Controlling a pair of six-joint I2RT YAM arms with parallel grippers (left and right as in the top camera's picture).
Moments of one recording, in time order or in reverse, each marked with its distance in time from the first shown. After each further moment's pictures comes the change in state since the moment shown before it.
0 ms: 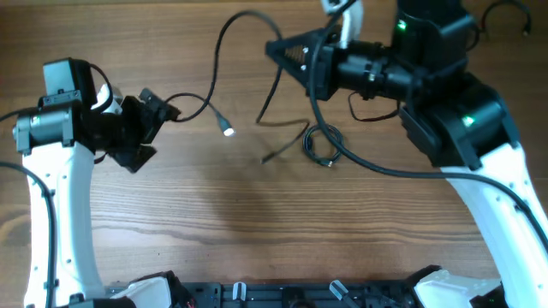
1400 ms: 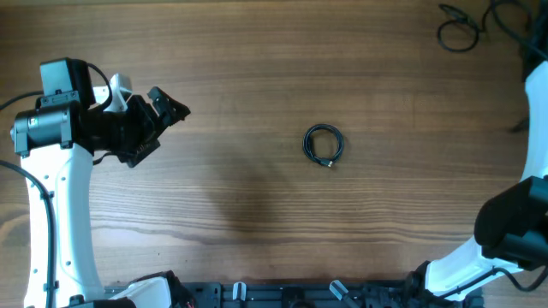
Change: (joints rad) left arm 0.005 -0.002 0.005 0.006 0.092 0.222; right arm -0.806 0.399 -0.006 0.818 1.503 -1.048
